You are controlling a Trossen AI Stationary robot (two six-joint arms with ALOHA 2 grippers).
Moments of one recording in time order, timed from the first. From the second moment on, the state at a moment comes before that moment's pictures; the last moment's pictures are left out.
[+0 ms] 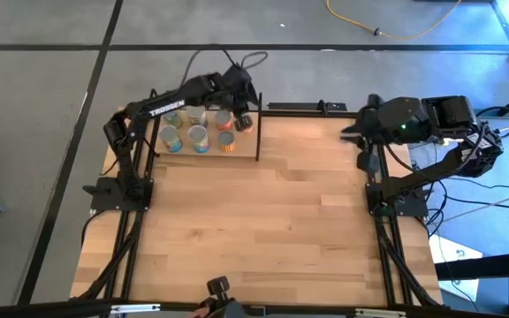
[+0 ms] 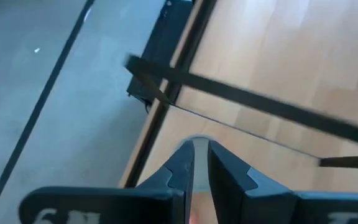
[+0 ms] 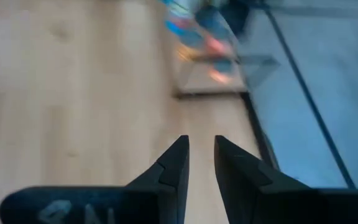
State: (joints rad) left arm 0.57 1.83 1.71 -0.76 -0.06 0.26; right arm 0.01 1.21 1.86 -1.46 0.30 0.01
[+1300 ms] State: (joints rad) left arm 0.33 1.80 2.11 -1.36 0.05 0.16; right arm -0.75 1.25 0.91 -1.01 0.35 0.36
